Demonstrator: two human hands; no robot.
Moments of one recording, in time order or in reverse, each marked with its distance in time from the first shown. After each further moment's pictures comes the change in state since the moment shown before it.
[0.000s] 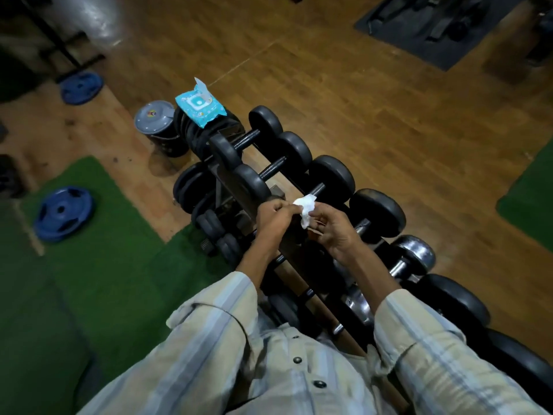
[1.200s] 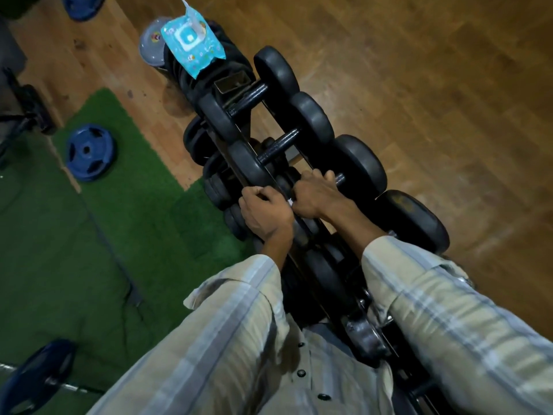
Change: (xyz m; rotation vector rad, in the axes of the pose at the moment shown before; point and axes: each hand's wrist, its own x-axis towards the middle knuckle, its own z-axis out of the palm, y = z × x) left_hand 0.096 -0.031 0.053 0.308 0.866 -0.078; right_hand 0.155 -0.039 0.033 -1.907 -0.454 -0.269
